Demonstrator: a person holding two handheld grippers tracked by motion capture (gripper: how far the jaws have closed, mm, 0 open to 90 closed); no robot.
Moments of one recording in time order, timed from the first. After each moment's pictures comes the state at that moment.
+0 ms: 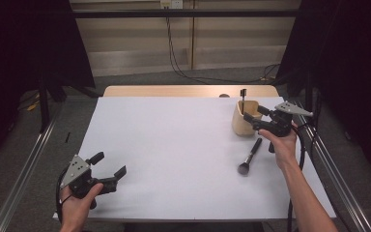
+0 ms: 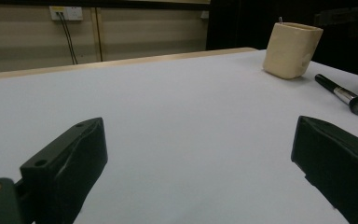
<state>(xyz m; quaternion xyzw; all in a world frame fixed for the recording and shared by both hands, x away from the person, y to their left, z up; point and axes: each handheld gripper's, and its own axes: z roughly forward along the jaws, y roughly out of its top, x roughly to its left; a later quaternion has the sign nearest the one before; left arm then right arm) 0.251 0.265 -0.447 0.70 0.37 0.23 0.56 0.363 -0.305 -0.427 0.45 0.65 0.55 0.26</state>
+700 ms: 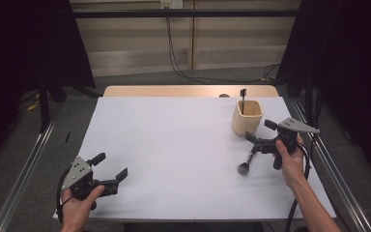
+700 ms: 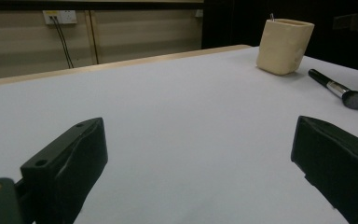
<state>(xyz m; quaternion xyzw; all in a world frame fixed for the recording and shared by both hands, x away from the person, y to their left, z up) 0.247 0.261 -0.445 0.72 0.35 0.24 0.55 0.311 -0.301 -0.432 0.44 0.67 0.55 0.25</state>
